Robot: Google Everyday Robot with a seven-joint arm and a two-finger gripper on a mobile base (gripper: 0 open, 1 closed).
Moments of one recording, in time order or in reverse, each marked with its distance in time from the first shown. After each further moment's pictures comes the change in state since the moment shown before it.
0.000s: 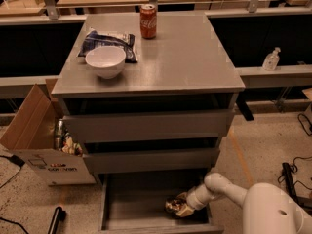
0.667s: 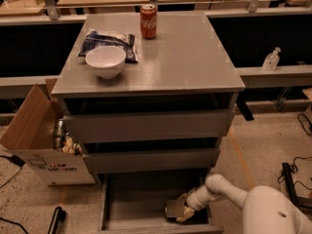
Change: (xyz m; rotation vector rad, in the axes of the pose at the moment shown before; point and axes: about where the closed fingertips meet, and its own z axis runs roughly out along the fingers) arm 0.004 -0.001 0.007 0.007 -0.032 0.027
